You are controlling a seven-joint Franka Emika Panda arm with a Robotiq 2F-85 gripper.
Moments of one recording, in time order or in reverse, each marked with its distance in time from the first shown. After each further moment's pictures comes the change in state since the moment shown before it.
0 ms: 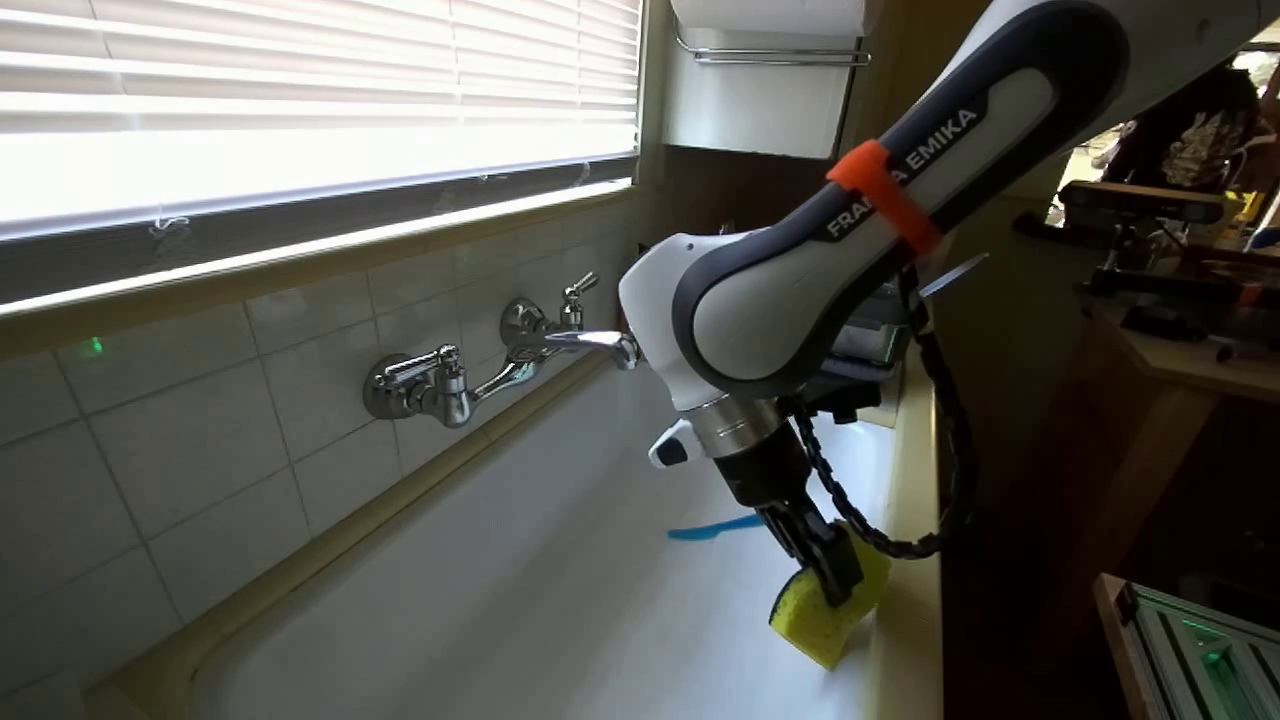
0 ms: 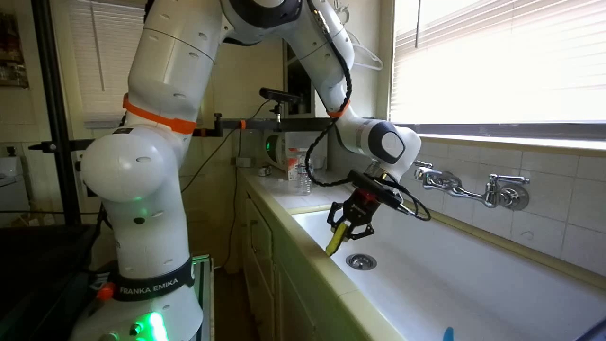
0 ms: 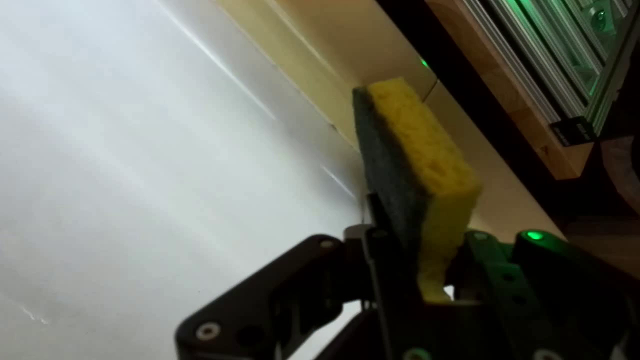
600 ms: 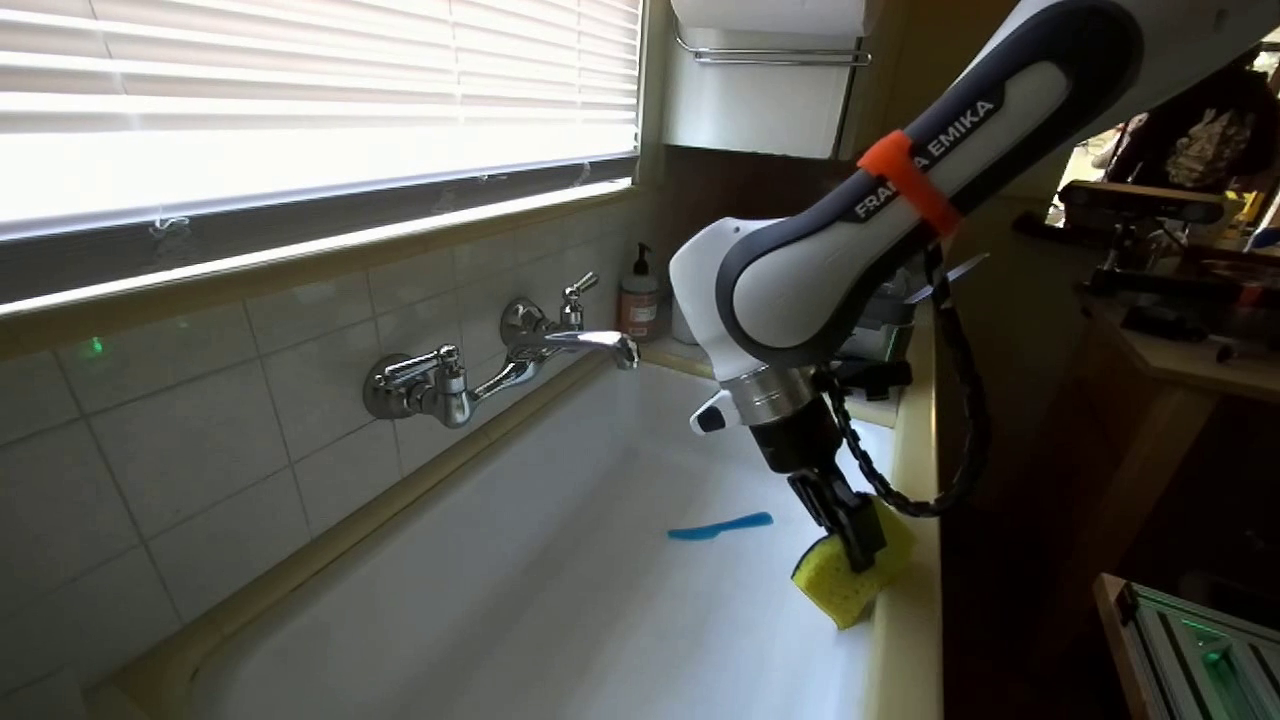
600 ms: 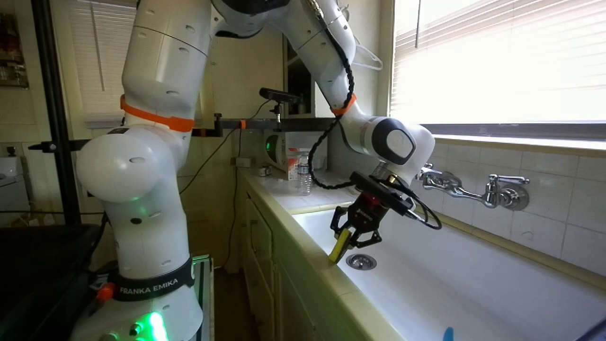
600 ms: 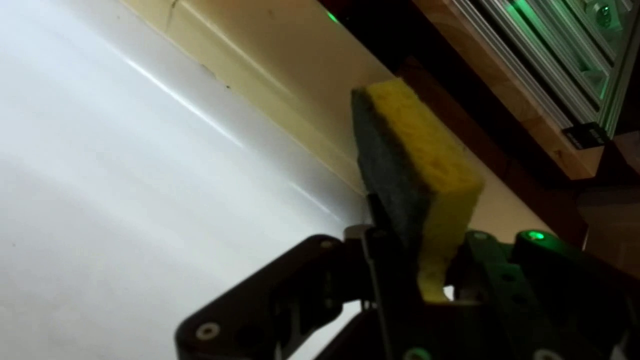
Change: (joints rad) arm -0.055 -0.062 -0.054 -0.073 -0.002 0.028 -0.006
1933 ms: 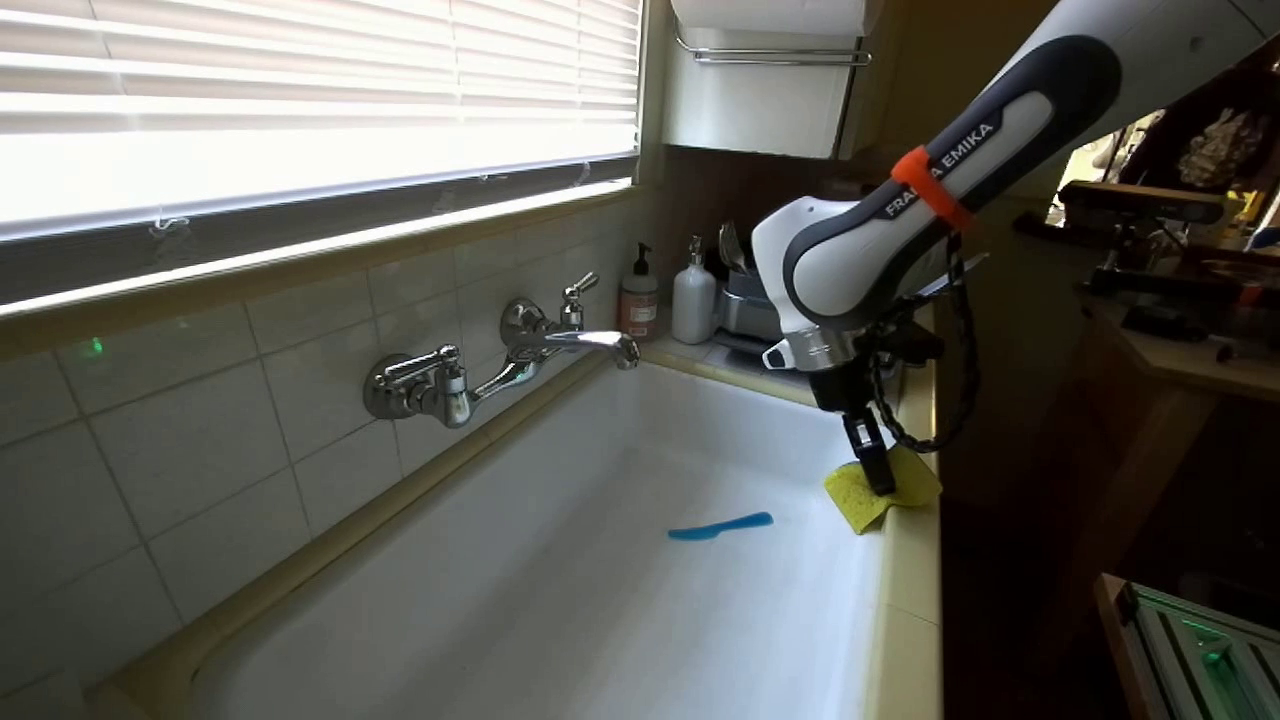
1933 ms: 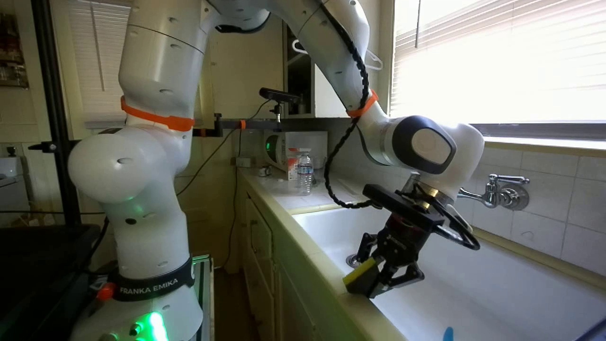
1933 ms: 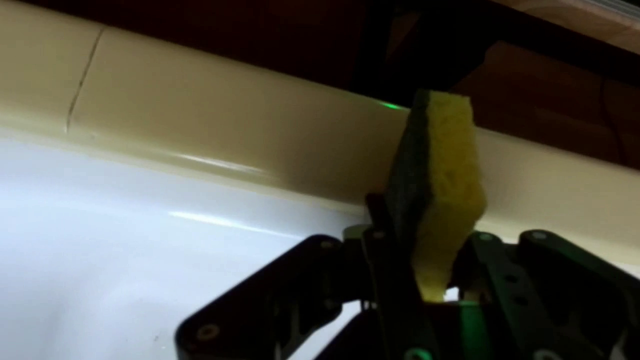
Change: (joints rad) arm -0.099 -0.026 -0.177 -0.044 -0.112 0.116 0.238
